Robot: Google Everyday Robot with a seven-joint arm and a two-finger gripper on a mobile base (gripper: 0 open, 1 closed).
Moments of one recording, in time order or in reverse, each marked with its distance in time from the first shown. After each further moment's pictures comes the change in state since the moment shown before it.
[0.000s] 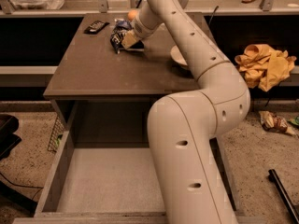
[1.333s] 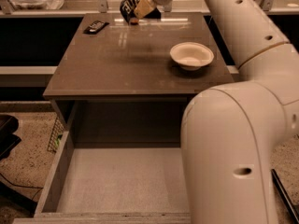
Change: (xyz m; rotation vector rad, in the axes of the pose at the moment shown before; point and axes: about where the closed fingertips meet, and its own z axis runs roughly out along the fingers) arm -0.039 -0.003 -0.163 0.115 -0.129 -0.144
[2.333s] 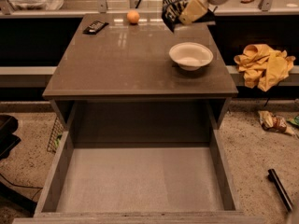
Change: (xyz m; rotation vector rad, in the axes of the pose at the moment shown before) arm 0.081 0.020 -0.149 0.028 0.103 -0.114
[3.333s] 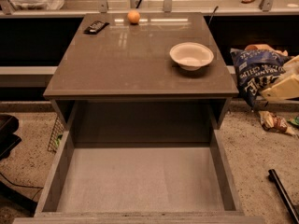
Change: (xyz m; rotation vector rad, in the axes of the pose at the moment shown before) arm 0.229 0.103 -0.130 -0.012 0.134 0.135
